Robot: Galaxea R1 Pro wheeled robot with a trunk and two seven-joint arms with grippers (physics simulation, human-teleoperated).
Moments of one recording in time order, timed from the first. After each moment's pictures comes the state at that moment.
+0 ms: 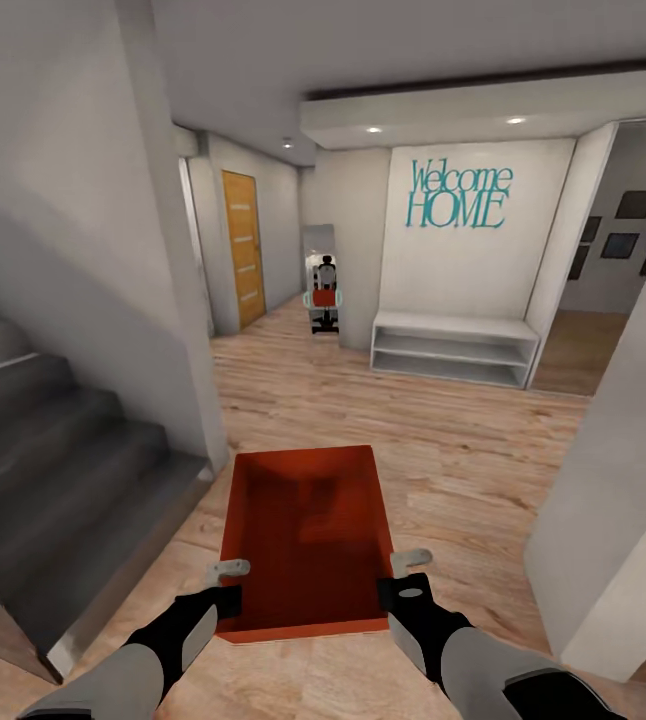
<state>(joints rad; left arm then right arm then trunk) -0.67 -0.06 0.02 -0.24 0.09 0.18 0.10 -0.75 0.17 0.12 -0.07 0.04 0.03 -0.28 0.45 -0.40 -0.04</state>
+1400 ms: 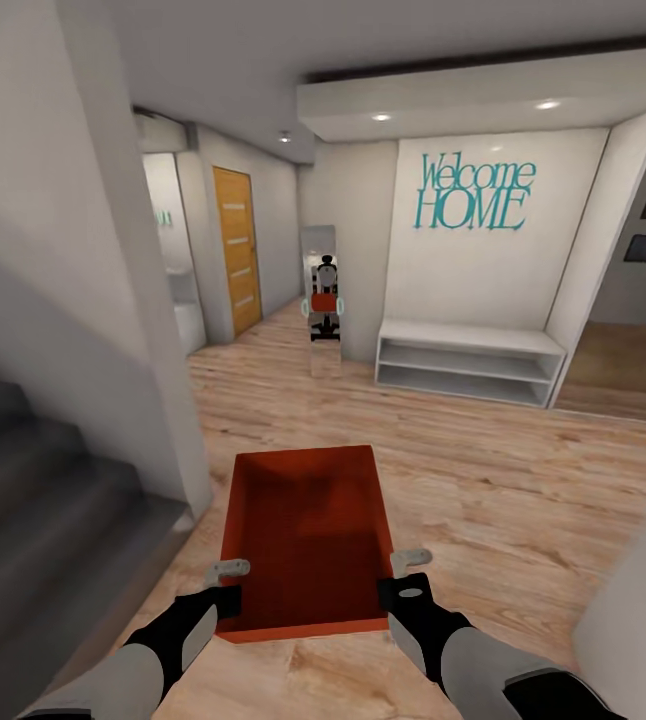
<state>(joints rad) -0.67 -0.06 0.02 -0.24 0.09 0.18 0.10 -0.75 0.17 0.12 -0.07 0.04 0.03 -0.28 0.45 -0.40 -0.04</state>
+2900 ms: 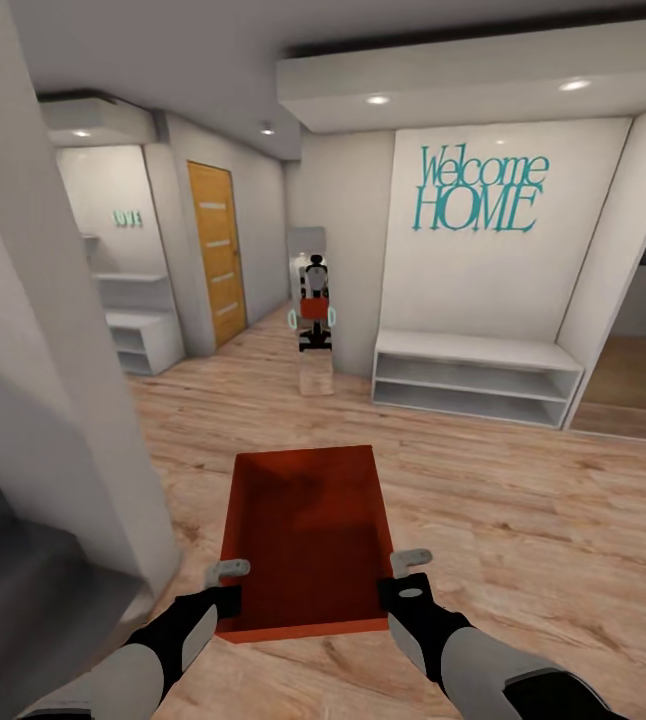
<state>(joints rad) -0.67 -0.06 0.02 -0.24 0.09 0.18 0.10 -0.75 0.17 0.12 -0.07 0.04 0.03 -0.28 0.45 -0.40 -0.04</state>
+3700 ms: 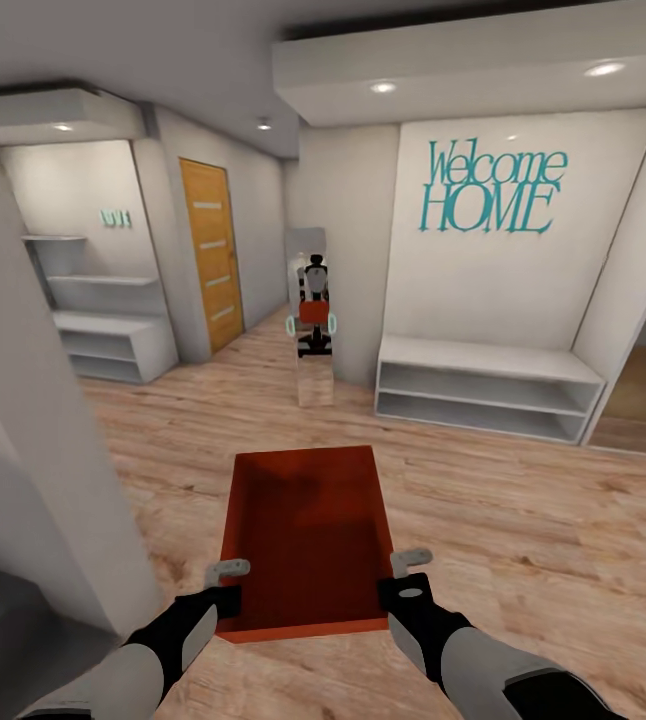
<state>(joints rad) -0.67 -0.06 0.02 -0.24 0.09 0.18 0.10 -0.75 0.17 0.12 -0.07 0.04 0.03 -0.28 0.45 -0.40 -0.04</state>
